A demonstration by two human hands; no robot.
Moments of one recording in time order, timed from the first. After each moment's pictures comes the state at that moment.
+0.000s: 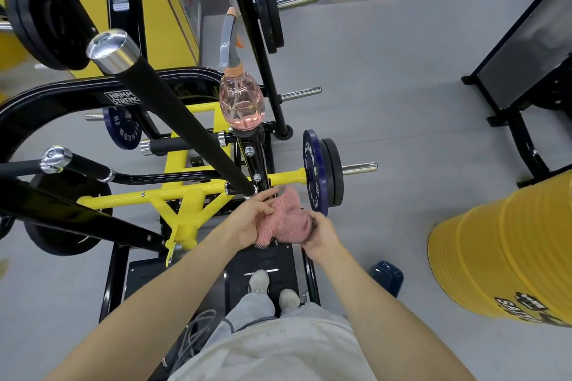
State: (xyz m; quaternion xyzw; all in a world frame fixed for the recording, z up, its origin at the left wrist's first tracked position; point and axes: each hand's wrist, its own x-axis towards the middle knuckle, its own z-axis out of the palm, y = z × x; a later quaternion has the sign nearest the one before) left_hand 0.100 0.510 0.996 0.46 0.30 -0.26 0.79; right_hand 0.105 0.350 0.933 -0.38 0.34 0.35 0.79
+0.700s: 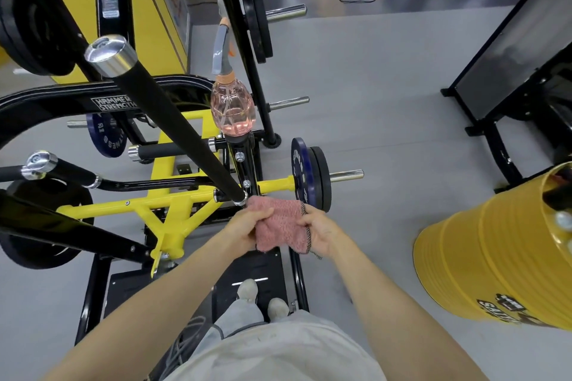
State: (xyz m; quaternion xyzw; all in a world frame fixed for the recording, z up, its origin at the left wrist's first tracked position) left_hand 0.096 0.492 0.996 0.49 0.36 -0.23 0.76; right_hand 0.123 0.327 0.964 -0.51 0.22 0.38 0.74
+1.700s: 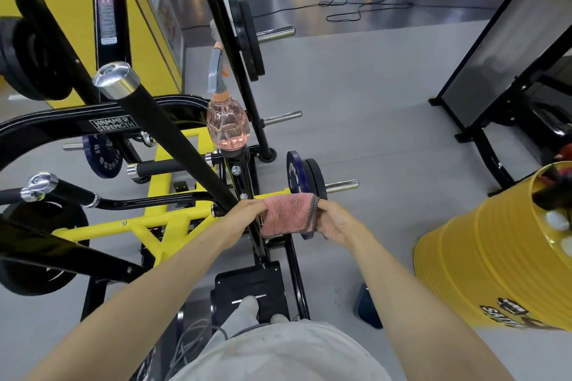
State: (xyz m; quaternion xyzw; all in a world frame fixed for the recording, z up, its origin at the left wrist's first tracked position) left_hand 0.123 0.503 1.020 0.74 0.21 -0.27 0.58; right_hand 0.153 0.299 0.981 -0.56 0.19 0.33 0.73
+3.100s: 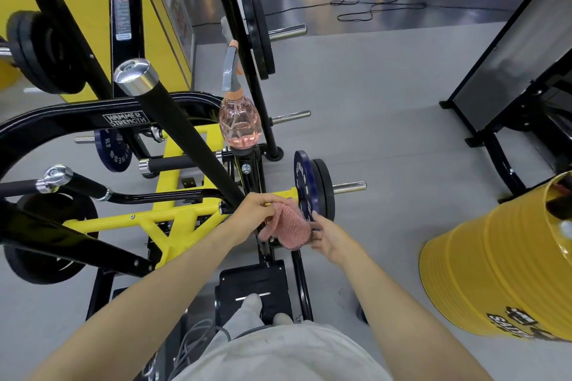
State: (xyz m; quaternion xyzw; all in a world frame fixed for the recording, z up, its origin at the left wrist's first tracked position) left_hand 0.126 0.510 1.013 0.75 0.09 -0.20 0.62; right_hand 0.126 0.318 0.964 -0.60 0.26 0.39 0.64
